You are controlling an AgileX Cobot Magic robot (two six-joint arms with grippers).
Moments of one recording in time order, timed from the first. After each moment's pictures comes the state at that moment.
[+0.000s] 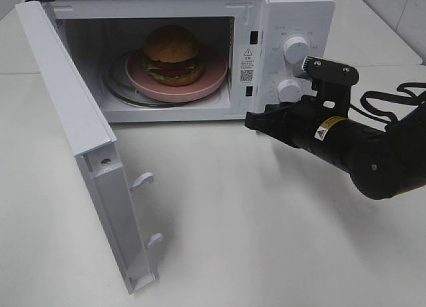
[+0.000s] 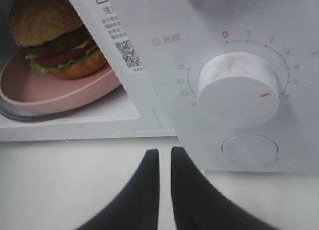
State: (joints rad) left arm -0.22 -0.01 -0.50 -0.08 1.05 0.14; right arm 0.46 1.94 -0.63 0.08 -0.91 0.24
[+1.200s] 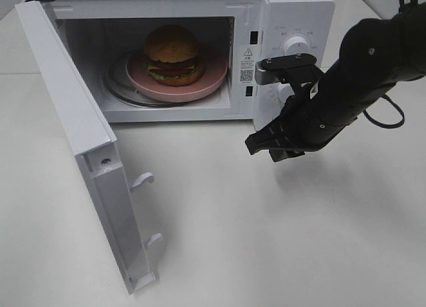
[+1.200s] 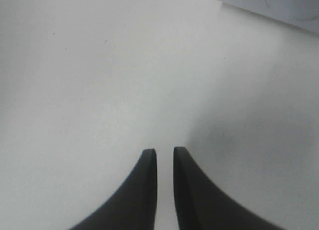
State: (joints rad) left arm -0.22 -0.01 -0.50 -0.08 1.05 0.14; right arm 0.46 1.78 -0.98 0.09 0.38 -0.08
